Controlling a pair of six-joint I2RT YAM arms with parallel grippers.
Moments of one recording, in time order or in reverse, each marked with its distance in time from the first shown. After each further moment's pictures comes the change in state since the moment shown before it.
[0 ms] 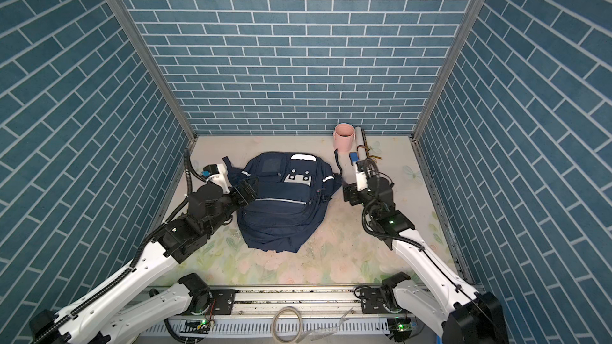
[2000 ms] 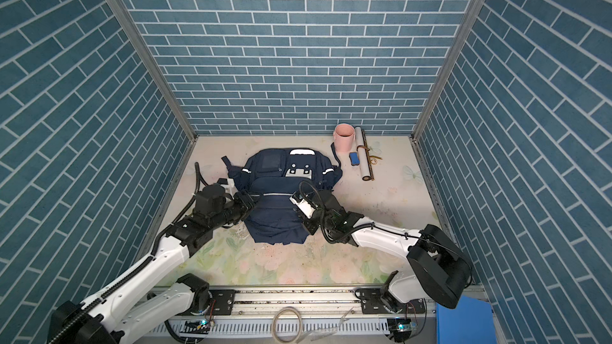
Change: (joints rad) left arm 0.021 0.095 -0.177 0.140 0.481 -0.521; right arm 0.544 0.477 0.113 0.076 -0.296 -0.097
